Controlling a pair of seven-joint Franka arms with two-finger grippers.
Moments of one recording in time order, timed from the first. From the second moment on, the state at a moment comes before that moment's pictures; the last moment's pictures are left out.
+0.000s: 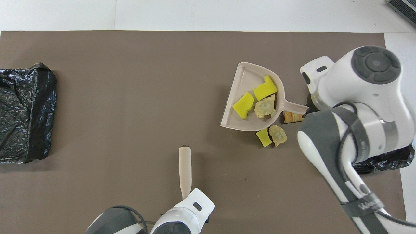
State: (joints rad) left arm -0.79 -0.28 -0.15 -2.40 -0.15 2.05 -0.84; right arm 0.16 0.11 0.02 -1.76 -0.13 1.80 -0.99
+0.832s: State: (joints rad) left arm -0.88 -0.21 -0.15 -2.51 -0.29 2.22 -0.83; right arm -0.33 0.03 0.01 -1.74 -0.15 1.71 -1.55
